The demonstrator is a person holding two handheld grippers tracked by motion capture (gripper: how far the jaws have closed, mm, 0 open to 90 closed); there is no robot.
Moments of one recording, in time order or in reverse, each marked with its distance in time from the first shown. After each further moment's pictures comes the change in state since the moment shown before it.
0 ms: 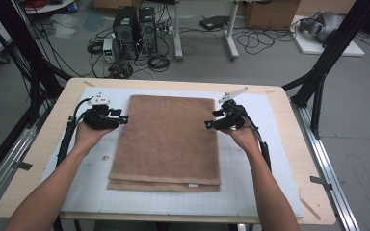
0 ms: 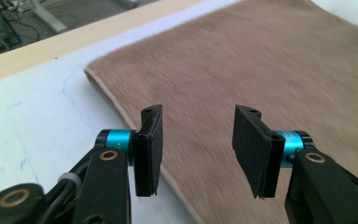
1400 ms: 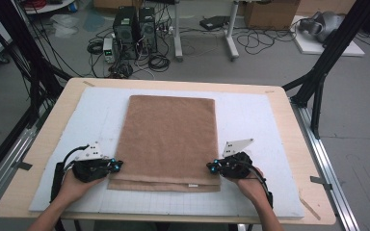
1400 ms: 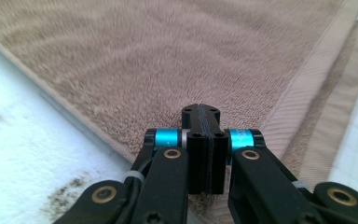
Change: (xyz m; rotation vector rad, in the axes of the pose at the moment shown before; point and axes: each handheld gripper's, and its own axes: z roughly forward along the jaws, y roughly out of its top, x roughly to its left) left arm -0.084 -0.087 -0.054 0.036 -0.173 0.109; right arm 0.100 -0.095 -0.019 -0.006 0.168 -0.106
